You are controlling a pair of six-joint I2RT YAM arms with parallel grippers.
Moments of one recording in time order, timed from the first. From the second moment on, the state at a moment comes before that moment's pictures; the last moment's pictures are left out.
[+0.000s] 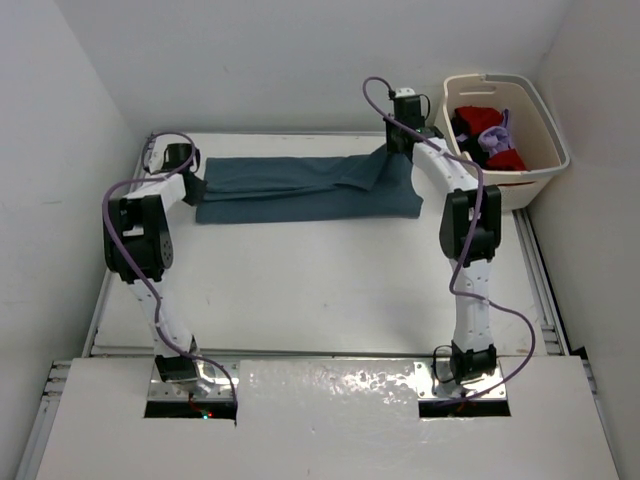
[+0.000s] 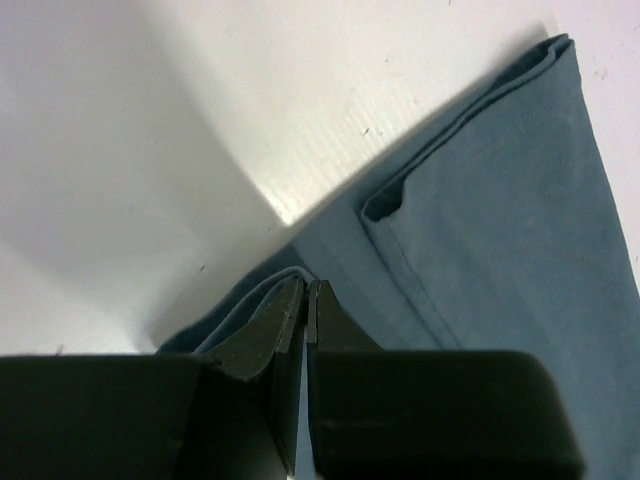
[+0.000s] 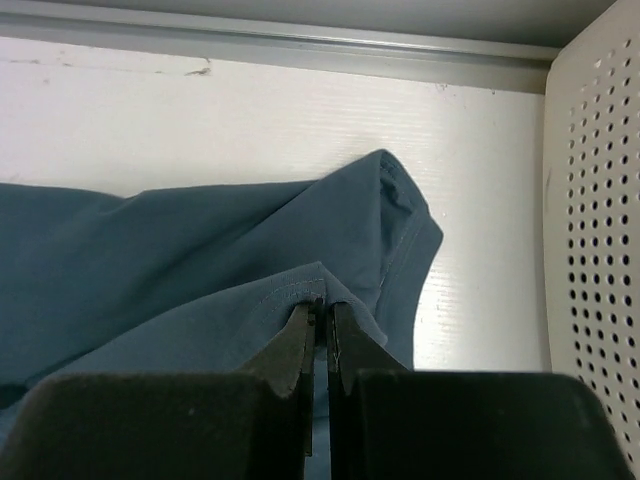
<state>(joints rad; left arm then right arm) 0.12 2.01 1.40 -0.33 -0.26 -0.91 0.20 2.30 2.02 -0.37 0.17 0.04</state>
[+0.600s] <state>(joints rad) 0.12 2.12 1.62 -0.40 -0.26 -0.85 0.17 2.43 1.99 -0.23 0.10 0.02</state>
